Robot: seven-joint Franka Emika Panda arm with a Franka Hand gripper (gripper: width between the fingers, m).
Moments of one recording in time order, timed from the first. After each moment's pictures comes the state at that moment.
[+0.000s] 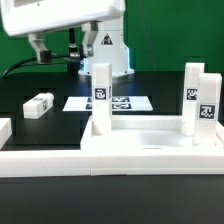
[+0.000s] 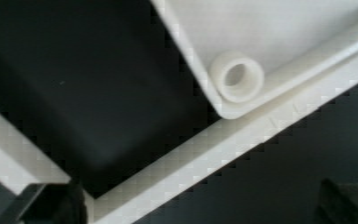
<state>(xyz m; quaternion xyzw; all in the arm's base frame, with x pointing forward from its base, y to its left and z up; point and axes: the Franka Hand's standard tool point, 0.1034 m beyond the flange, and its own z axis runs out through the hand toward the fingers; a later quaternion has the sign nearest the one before) 0.584 -0.113 0.148 -0.96 0.27 -0.08 0.06</state>
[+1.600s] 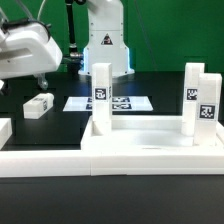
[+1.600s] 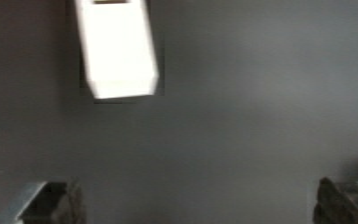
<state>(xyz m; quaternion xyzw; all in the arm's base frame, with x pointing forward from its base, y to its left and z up) 0.469 -0.199 0.063 -0.95 0.13 0.25 0.14</state>
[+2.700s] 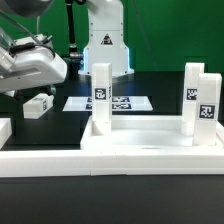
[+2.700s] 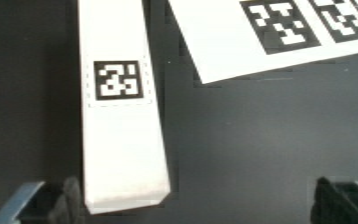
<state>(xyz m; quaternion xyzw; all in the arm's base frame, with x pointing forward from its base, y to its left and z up) 0.429 -0.182 0.045 -0.91 0.13 0.35 0.17</state>
